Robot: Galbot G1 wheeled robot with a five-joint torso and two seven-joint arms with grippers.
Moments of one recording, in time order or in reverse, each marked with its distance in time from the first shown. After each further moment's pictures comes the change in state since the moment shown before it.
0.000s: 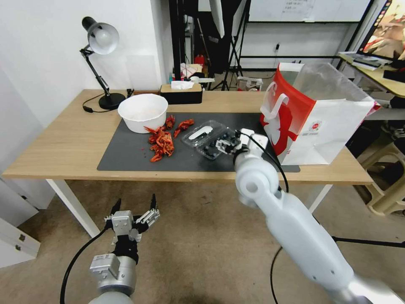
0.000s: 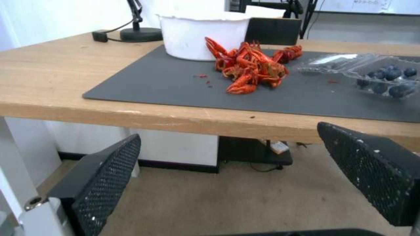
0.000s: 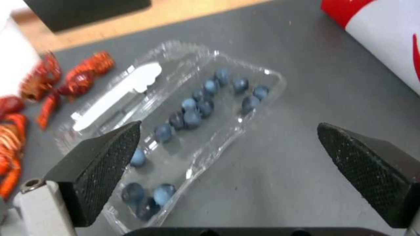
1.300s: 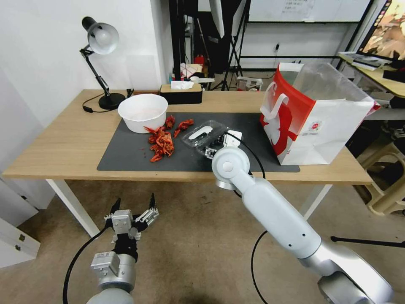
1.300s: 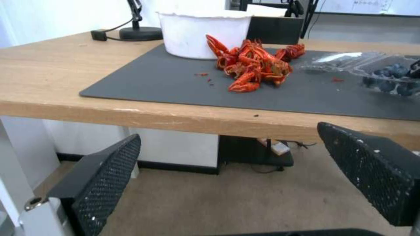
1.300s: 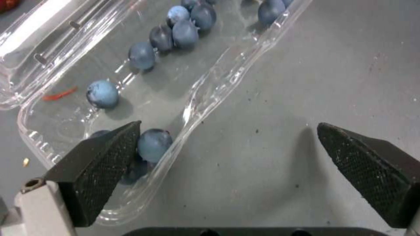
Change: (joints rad) left arm -0.032 0.018 0.000 0.036 -0.021 -0.016 -0.004; right arm 0.105 0.076 -0.085 -0.190 0.208 -0.015 0.185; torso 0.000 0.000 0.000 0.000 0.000
